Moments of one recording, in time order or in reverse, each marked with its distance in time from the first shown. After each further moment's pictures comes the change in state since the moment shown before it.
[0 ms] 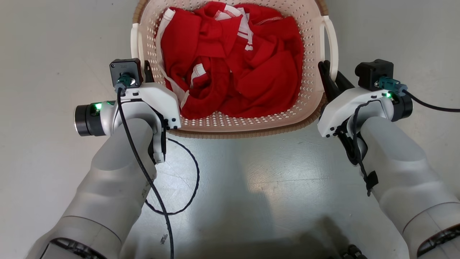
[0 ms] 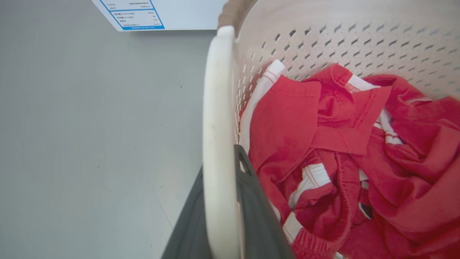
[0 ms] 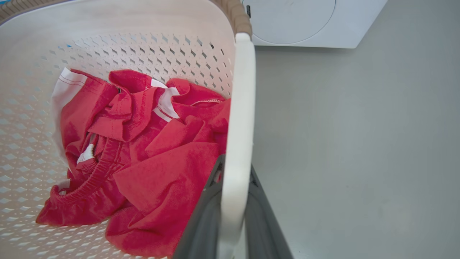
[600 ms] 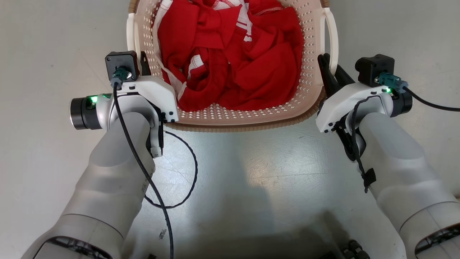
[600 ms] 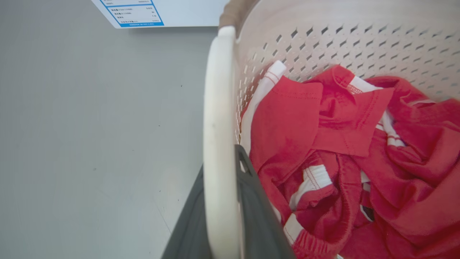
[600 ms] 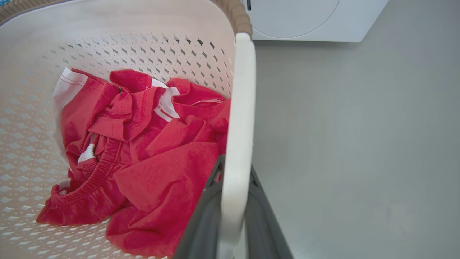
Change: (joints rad) left arm -0.007 -0.022 0.134 0.005 0.140 -0.027 0.000; right arm 0.000 0.017 -0.085 -0.022 -0.083 0.000 0.000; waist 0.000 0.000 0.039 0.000
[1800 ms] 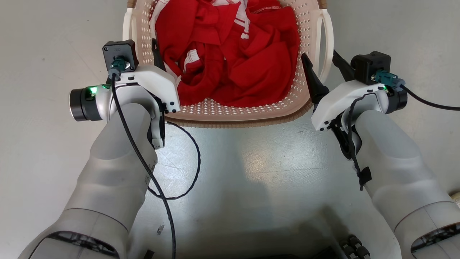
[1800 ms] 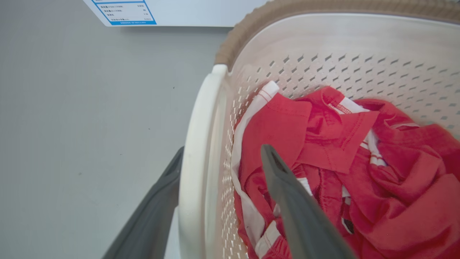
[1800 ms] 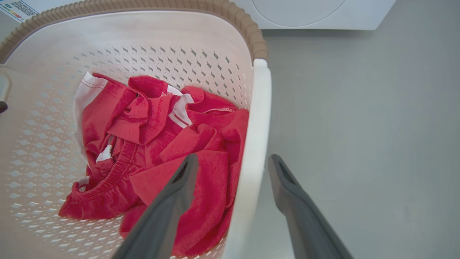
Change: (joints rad) left arm -0.030 -0.032 0.107 0.018 0.092 -0.036 -0.009; right arm 0.000 0.022 -0.071 -0.016 -0.064 0.002 0.000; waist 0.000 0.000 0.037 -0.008
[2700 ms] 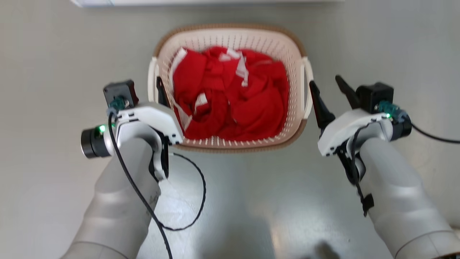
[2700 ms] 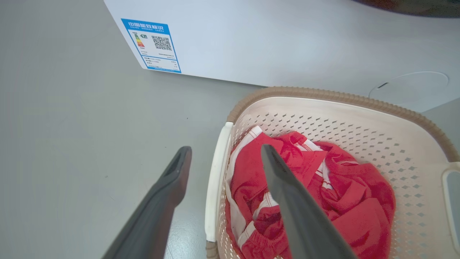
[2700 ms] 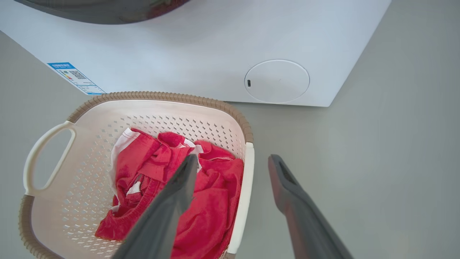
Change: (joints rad) left arm 0.175 0.000 0.044 -0.103 -0.066 -0.025 0.000; right arm 0.153 -0.003 -0.136 -0.088 -0.132 0.000 0.000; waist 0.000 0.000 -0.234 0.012
